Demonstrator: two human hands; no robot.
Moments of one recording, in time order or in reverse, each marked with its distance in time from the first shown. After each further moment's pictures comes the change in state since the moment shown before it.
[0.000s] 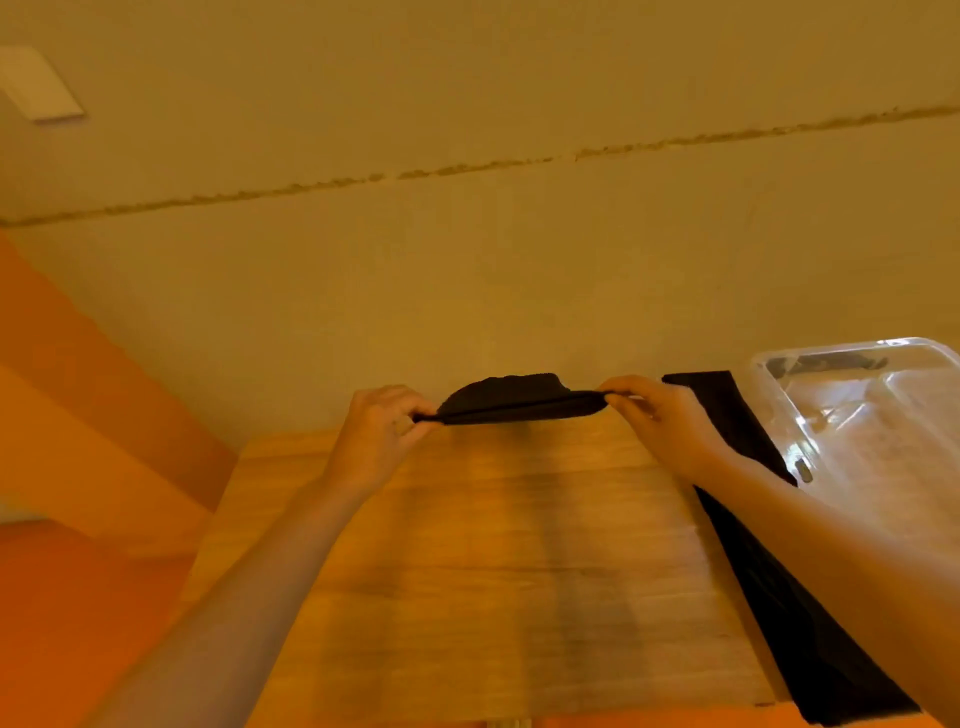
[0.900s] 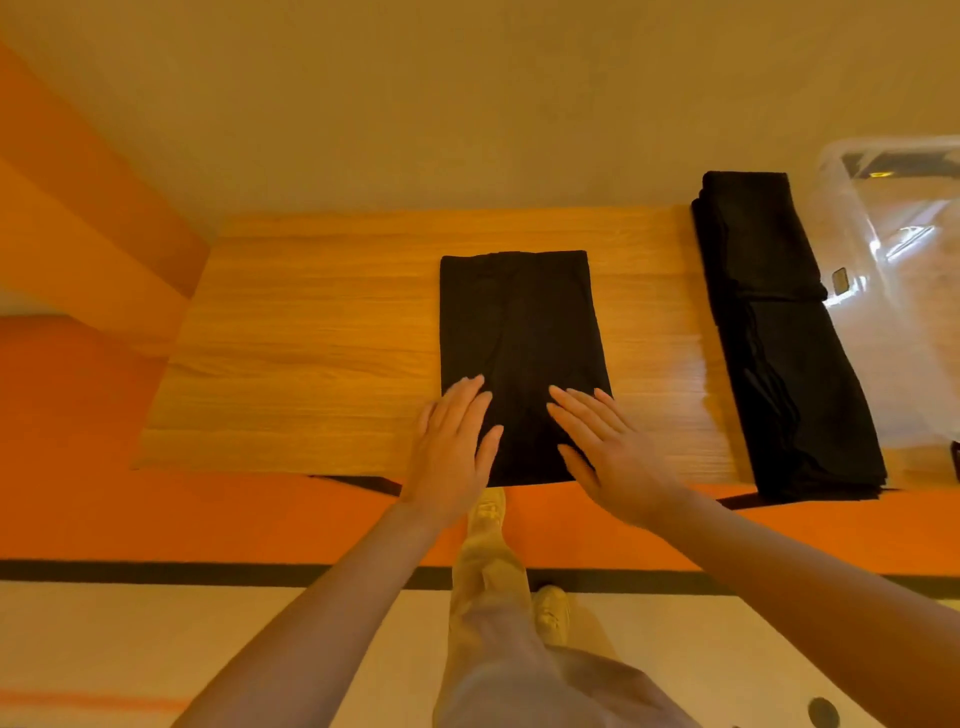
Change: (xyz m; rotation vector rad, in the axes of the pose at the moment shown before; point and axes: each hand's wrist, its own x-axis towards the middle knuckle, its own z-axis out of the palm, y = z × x) left_hand -0.232 0.060 0.148 0.225 -0.158 -0.206; right_hand -0.211 0.059 0.120 -0.469 -0.398 -0.242
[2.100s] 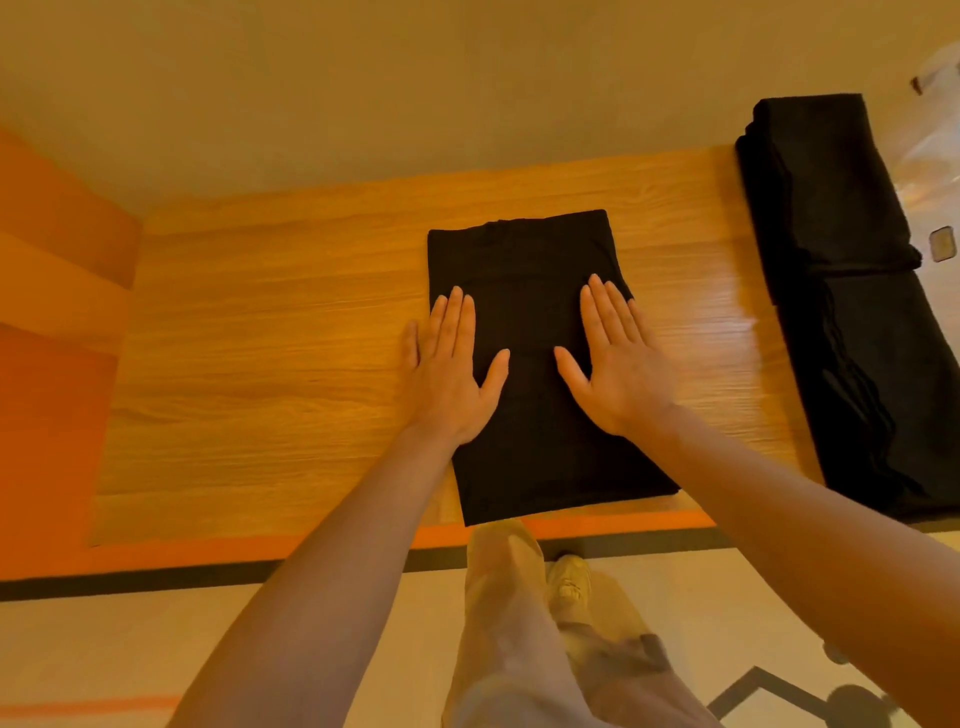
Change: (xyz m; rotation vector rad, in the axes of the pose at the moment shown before) left_hand 0.117 -0.055 0.037 0.229 -0.286 -0.183; right_hand 0.117 0.042 0.028 -0.154 -0.106 0.469
